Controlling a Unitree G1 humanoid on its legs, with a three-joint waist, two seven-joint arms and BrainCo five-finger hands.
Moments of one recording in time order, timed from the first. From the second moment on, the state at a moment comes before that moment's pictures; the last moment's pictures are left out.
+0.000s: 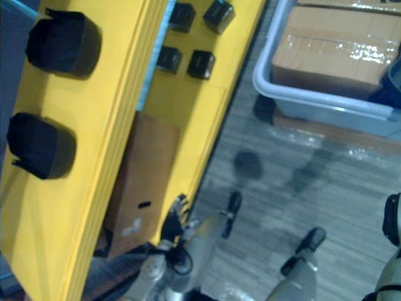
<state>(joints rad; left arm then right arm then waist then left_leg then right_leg) 0.05 0.07 -0.53 0.42 -0.32 -0.41 0.26 -1.17 -1.05 0.23 1.24 0.41 -0.01 -0.63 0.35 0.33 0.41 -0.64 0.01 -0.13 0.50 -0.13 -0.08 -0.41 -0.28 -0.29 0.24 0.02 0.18</state>
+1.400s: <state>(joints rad) 0.00 0.03 -0.56 0.45 -0.34 -0.42 0.28 -1.18 -1.13 0.31 1.24 0.37 0.23 -0.59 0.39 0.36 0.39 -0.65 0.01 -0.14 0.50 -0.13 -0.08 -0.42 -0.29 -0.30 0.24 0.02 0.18</state>
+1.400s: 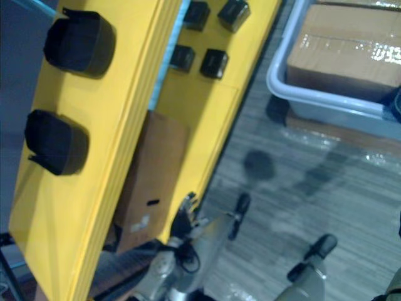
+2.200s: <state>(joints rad) 0.09 0.11 -0.44 0.29 -0.34 -0.45 0.27 -1.21 -1.00 0.31 1.15 0.28 0.05 -0.79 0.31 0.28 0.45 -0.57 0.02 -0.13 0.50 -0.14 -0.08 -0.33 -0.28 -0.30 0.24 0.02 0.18</state>
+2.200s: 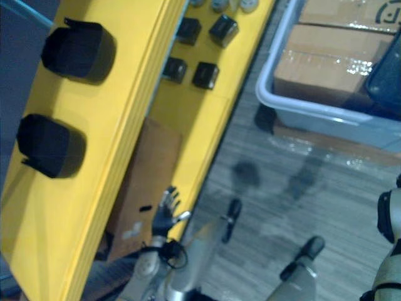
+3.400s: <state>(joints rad) -0.25 0.27 -0.30 0.11 -0.18 -0.04 0.24 -0.74 -0.39 0.10 0.45 -0.09 -0.18 -0.76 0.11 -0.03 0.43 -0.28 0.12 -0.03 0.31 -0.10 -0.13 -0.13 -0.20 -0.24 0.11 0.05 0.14</state>
